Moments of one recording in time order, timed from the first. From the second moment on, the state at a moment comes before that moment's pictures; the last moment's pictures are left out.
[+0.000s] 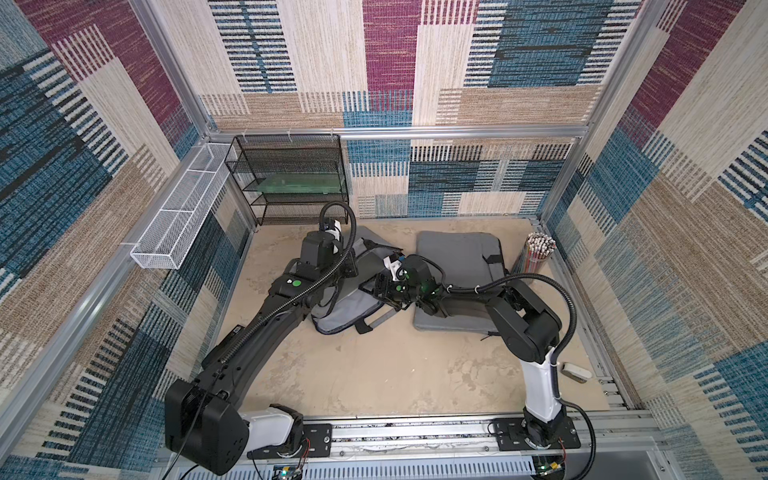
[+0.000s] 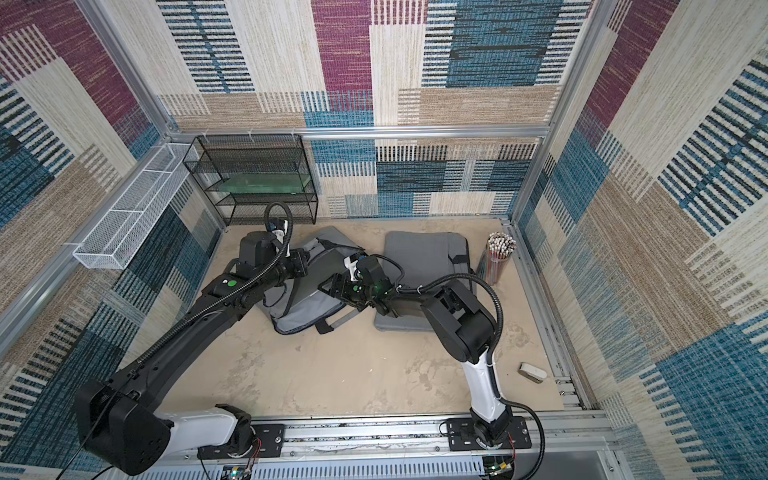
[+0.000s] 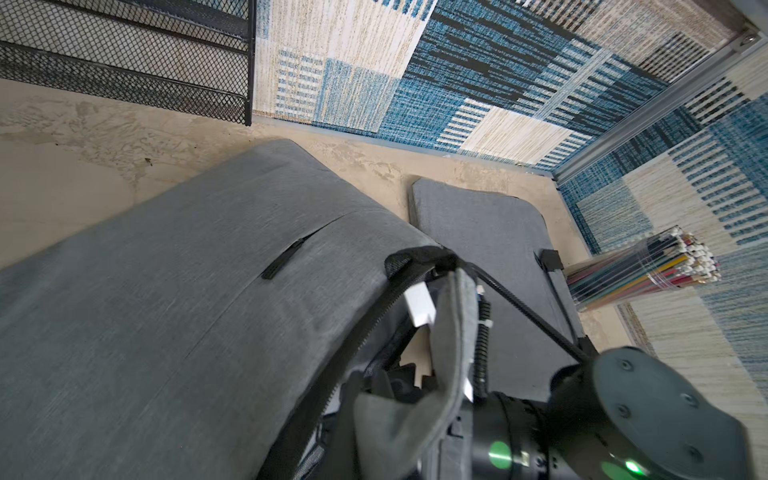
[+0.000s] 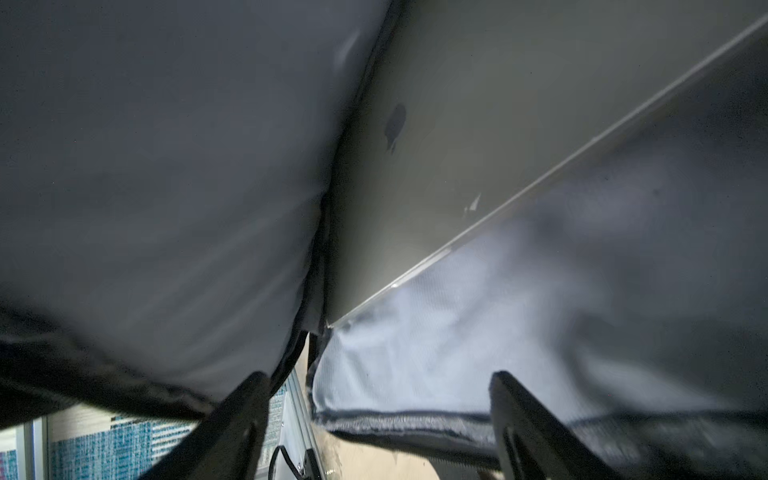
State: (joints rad) left arm -0.38 1.30 1.15 -0.36 0.03 -0.44; right arm 0.70 2.09 1.25 0.39 -0.53 1.02
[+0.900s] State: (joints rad) left arm -0.38 1.29 1.09 -0.29 0.22 -0.56; right arm 0.69 2.35 1.41 0.61 -0.58 1.25
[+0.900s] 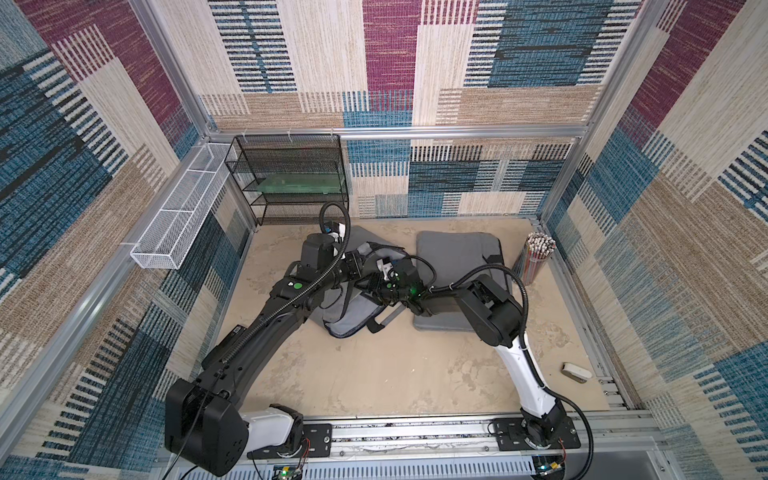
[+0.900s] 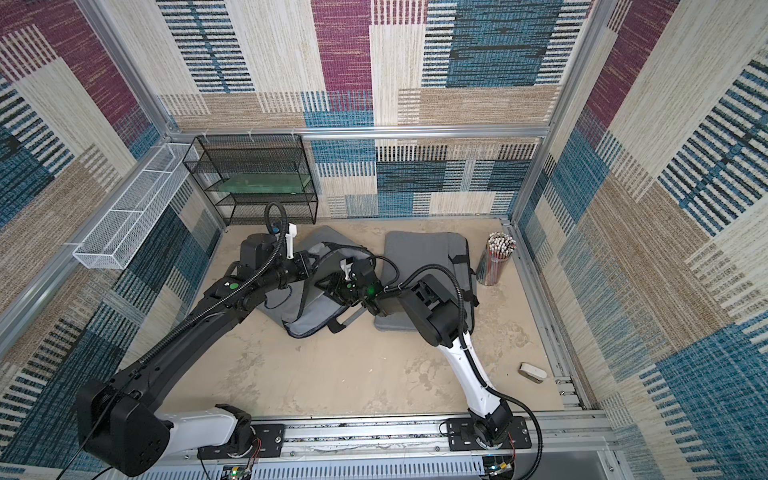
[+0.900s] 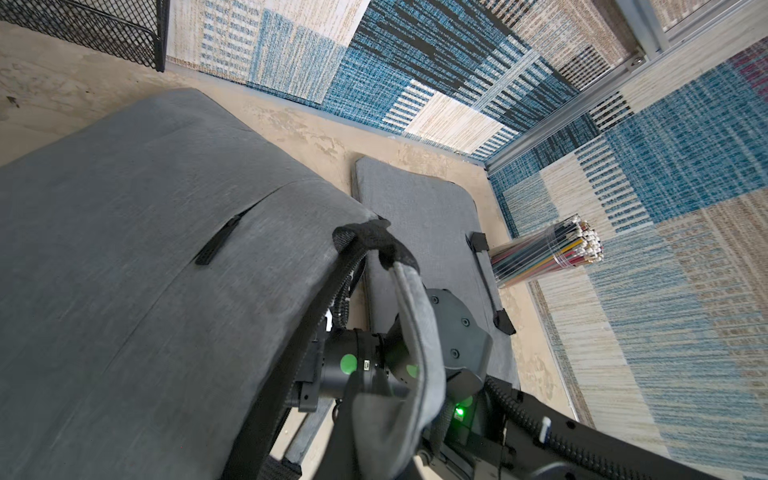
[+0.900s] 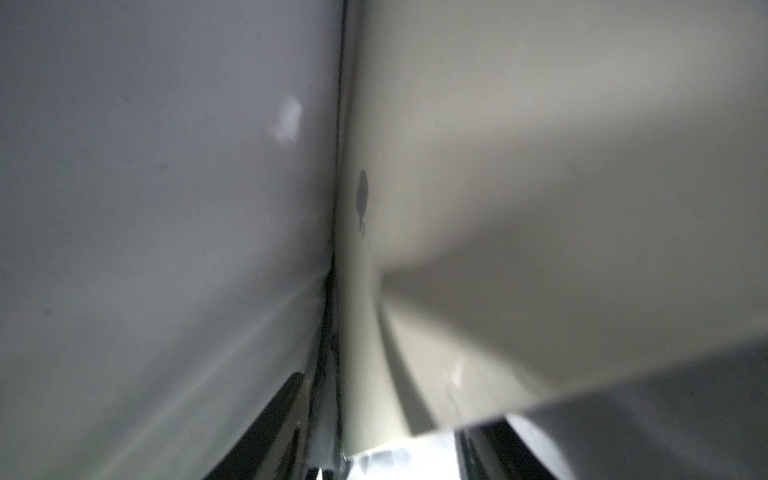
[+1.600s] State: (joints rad) left arm -0.38 1.29 1.01 -0.17 0.34 -0.71; right arm 0.70 2.44 1.52 0.63 -0.58 1.32
